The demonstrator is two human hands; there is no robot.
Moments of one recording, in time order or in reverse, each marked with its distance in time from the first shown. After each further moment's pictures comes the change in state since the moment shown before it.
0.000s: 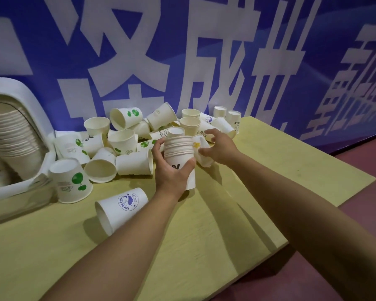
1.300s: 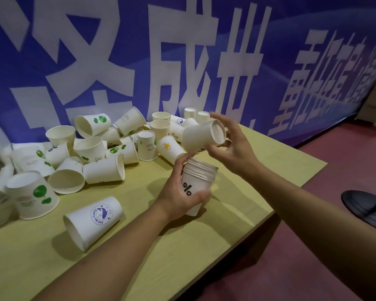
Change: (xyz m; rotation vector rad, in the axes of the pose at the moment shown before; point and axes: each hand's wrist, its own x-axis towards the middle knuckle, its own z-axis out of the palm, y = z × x) left_hand -0.048 0.013 0.029 0.005 -0.685 0.120; right_hand -0.104 0.025 -0.087 0.266 0.239 -0.439
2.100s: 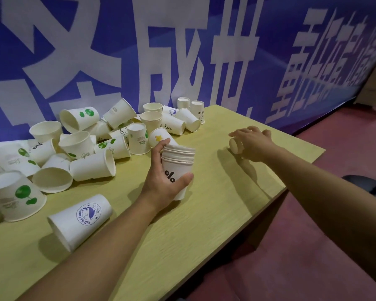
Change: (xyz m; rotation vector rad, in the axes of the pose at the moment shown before) left_hand 0.009 -0.014 -0.009 0.070 0.202 0.008; right_hand 0.024 0.097 -0.066 -0.986 -0.467 0.334
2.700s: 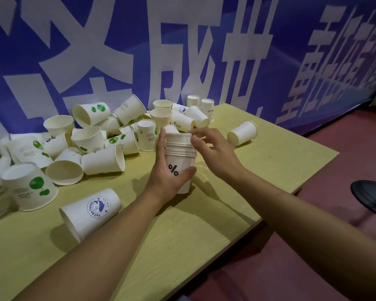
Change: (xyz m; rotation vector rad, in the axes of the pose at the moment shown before) left_hand 0.007 -0.005 -0.008 0.051 0.039 -0.041; right_hand -0.048 -0.142 0.007 1.048 0.299 -0.176
